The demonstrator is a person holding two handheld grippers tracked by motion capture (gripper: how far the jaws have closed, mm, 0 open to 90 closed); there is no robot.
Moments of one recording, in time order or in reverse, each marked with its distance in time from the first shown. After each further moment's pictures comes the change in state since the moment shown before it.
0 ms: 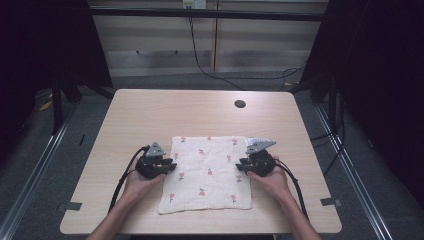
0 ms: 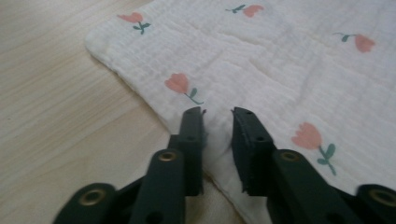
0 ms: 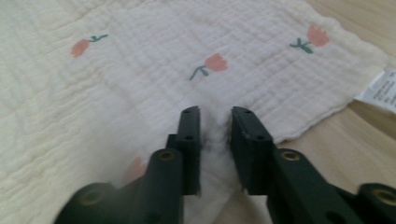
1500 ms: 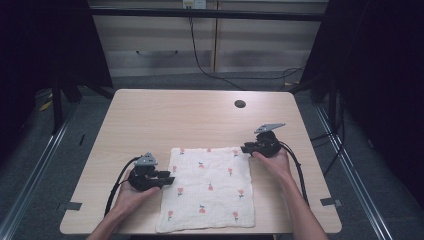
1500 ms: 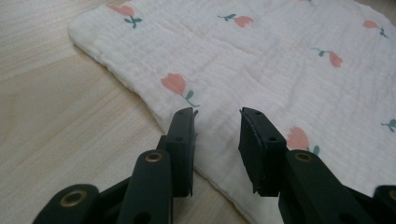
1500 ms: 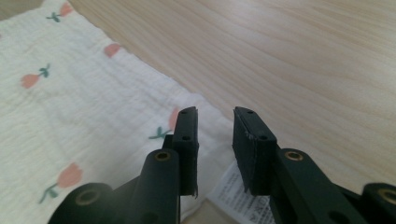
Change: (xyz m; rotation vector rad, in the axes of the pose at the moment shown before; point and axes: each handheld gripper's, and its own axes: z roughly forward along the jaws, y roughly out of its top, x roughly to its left) left arm -0.013 -0.023 -0.024 -0.011 -0.173 -0.105; right arm -0.057 0.021 0.003 -0.054 0.008 0.153
